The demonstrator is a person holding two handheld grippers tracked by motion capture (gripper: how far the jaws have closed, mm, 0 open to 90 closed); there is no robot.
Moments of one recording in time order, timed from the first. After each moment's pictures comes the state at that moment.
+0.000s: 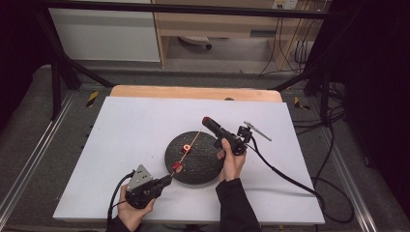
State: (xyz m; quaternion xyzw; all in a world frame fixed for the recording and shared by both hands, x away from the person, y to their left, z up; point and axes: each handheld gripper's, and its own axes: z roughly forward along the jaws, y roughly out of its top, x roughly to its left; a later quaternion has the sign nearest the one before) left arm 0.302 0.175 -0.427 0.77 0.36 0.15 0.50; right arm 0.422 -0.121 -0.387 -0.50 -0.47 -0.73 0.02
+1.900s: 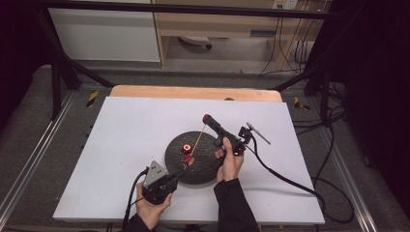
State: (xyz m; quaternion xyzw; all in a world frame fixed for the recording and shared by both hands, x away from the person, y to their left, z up) left arm 0.309 0.135 -0.425 0.73 0.40 0.17 0.52; right arm 0.421 -0.119 -0.390 -0.51 -0.41 -0.75 0.07
